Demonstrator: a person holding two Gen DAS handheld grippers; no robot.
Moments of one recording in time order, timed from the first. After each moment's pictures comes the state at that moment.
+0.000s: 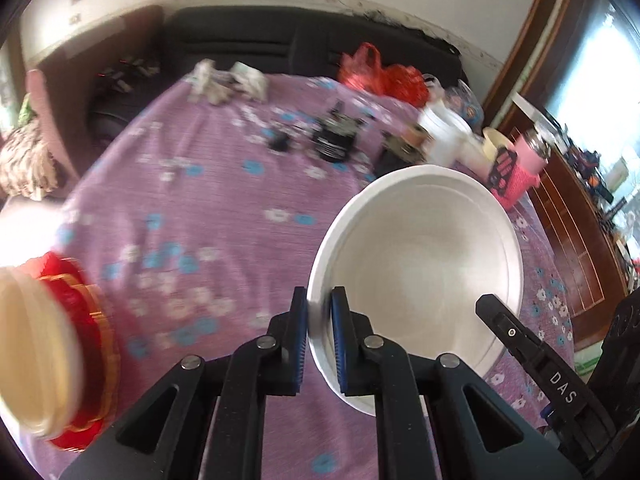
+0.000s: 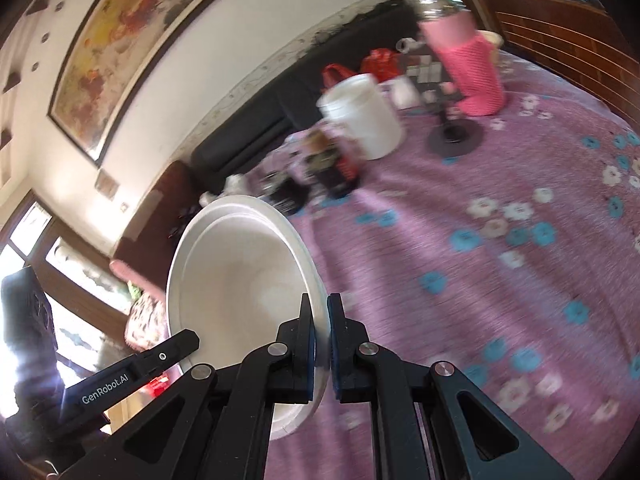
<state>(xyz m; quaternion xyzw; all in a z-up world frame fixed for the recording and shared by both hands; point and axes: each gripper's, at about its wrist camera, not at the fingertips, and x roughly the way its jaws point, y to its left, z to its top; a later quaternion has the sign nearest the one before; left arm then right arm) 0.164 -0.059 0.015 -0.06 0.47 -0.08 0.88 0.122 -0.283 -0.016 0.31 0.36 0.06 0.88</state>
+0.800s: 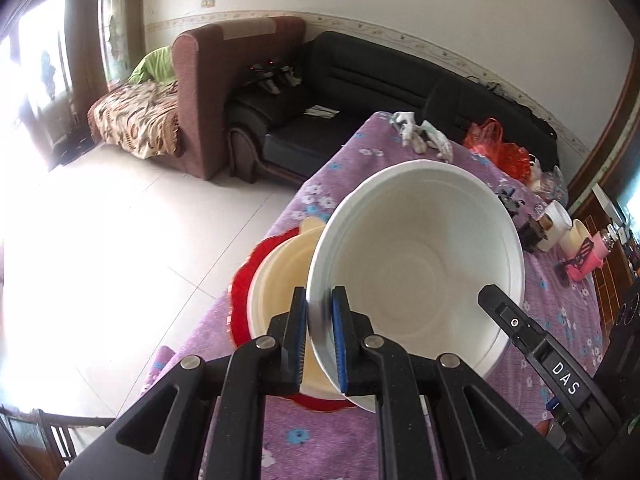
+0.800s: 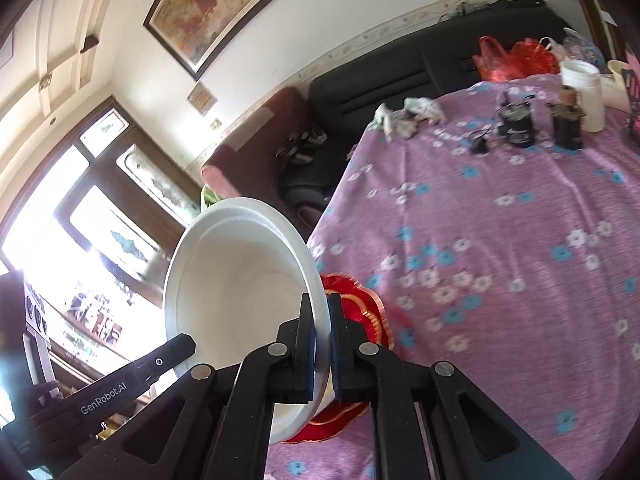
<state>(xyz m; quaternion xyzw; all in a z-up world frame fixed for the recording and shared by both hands) 0.051 0.198 0.063 -0.13 0.42 0.09 0.89 0.098 -0.011 0.028 0.23 0.37 0.23 0.87</state>
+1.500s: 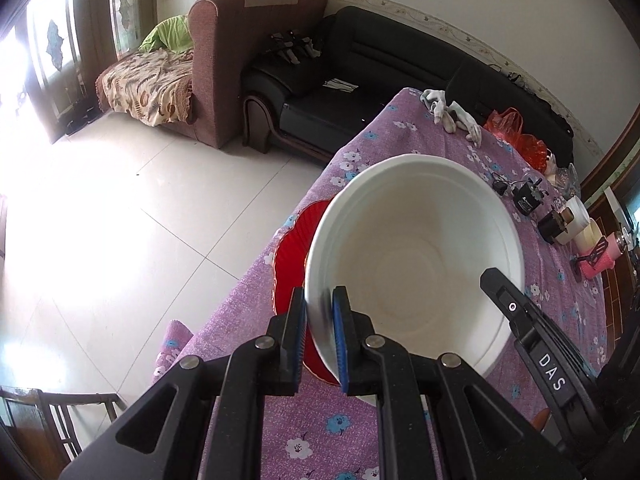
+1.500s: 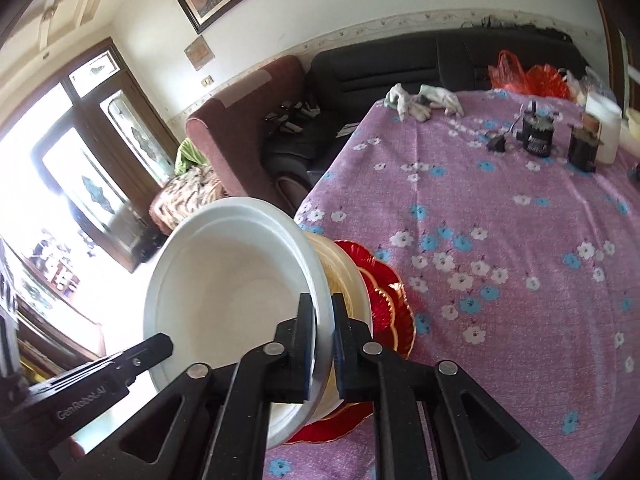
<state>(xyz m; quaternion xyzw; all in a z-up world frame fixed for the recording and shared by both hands) 0.048 0.231 0.031 -0.15 0.47 0.10 0.86 0.098 0.052 0.011 0.11 0.40 0.20 0.89</state>
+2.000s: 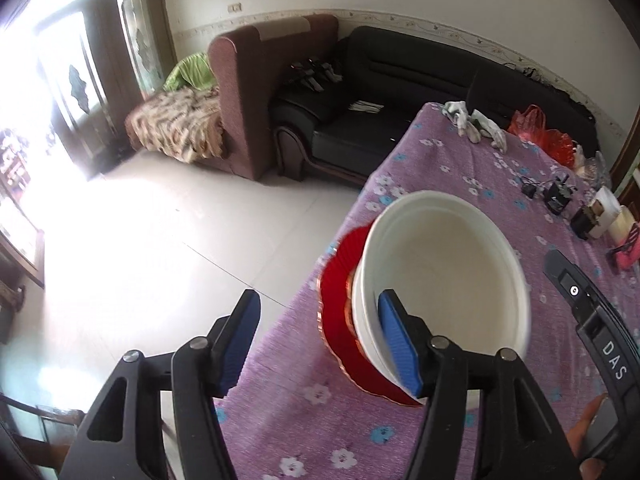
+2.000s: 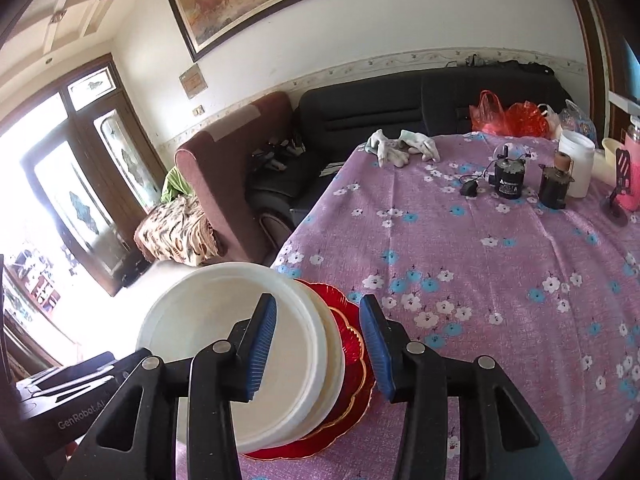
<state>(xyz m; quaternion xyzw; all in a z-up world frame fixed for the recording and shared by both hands) 0.039 0.225 0.052 -0.07 0.44 0.17 0.88 0.087 0.031 0.034 0.11 0.34 0.17 0.92</state>
